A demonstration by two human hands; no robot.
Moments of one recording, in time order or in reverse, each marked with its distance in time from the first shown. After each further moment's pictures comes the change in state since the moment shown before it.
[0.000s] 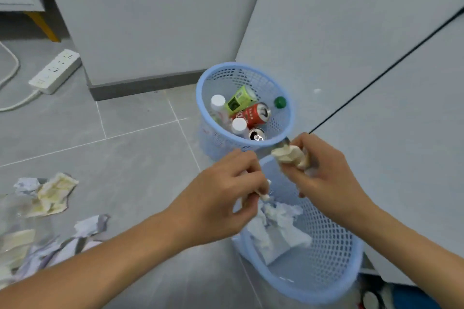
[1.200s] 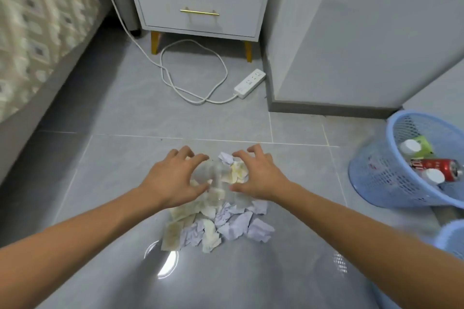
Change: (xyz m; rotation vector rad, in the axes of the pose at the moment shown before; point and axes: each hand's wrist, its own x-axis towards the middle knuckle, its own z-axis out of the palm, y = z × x) left_hand -0.307 -0.091 -0.241 0.628 -0.207 -1.090; right_hand 0.059 -0.213 0.361 -0.358 -0.705 -0.308
